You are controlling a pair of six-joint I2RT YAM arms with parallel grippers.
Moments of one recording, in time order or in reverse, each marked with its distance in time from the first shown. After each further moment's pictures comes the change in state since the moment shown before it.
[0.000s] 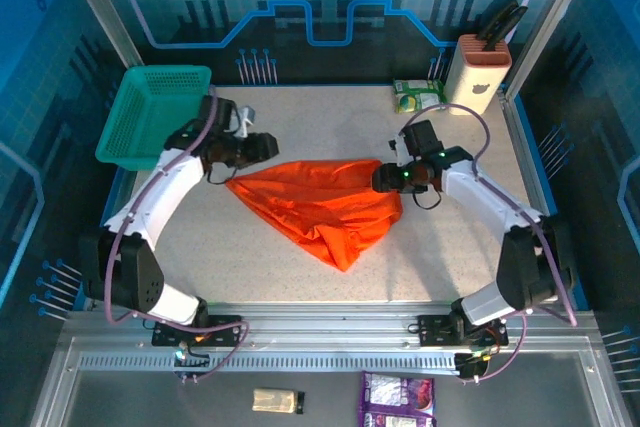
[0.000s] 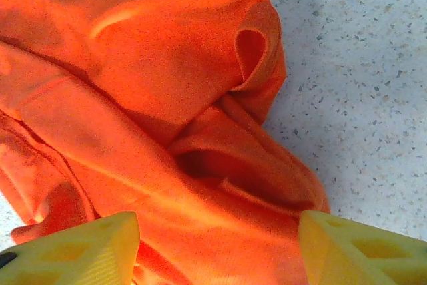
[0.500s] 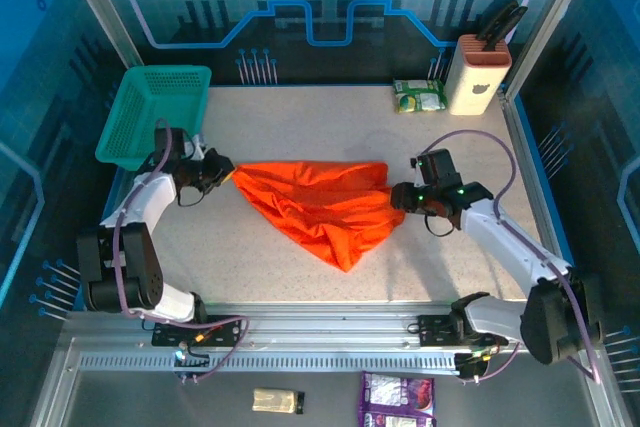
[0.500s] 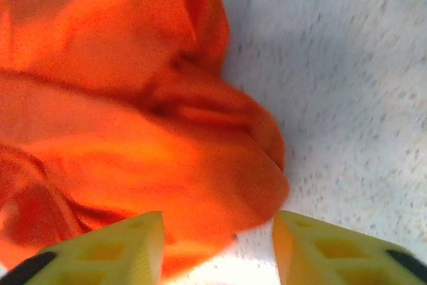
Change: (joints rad) left arm 0.362 -0.026 -0.310 0.277 0.229 -0.121; right arm -0.001 -0.308 -0.295 0.086 0.096 0.147
